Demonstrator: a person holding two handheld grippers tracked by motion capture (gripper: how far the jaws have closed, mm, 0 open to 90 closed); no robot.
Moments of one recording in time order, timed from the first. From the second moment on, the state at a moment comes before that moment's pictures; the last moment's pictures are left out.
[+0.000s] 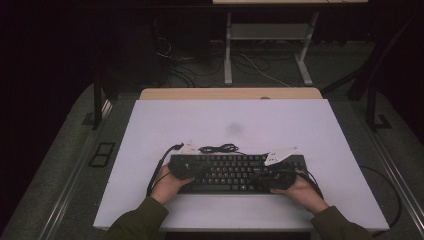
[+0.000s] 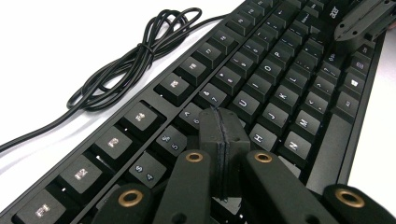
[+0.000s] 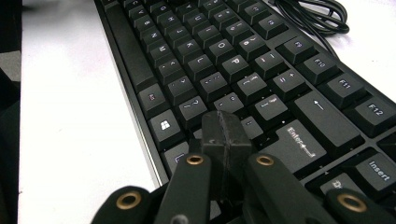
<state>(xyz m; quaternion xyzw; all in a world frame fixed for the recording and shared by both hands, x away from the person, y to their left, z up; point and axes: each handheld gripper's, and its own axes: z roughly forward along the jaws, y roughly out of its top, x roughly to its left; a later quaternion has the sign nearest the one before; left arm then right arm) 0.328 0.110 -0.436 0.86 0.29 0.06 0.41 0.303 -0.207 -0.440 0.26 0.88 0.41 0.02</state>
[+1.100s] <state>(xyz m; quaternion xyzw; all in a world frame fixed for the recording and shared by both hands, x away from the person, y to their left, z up) 0.327 0.117 -0.429 0.85 0.31 0.06 0.43 0.307 -0.214 -0.433 0.28 0.85 0.44 0.02</state>
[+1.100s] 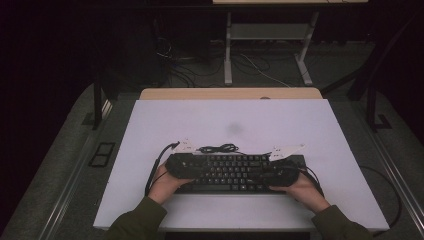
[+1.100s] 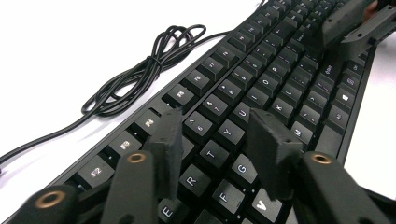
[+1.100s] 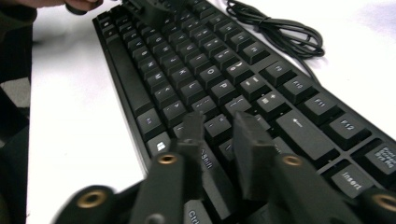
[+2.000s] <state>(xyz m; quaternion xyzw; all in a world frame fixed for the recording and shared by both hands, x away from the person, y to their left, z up) 0.311 0.143 -0.430 0.84 0.33 0.09 0.43 0.322 -0.195 -0.430 0.28 0.84 0.47 0.03</state>
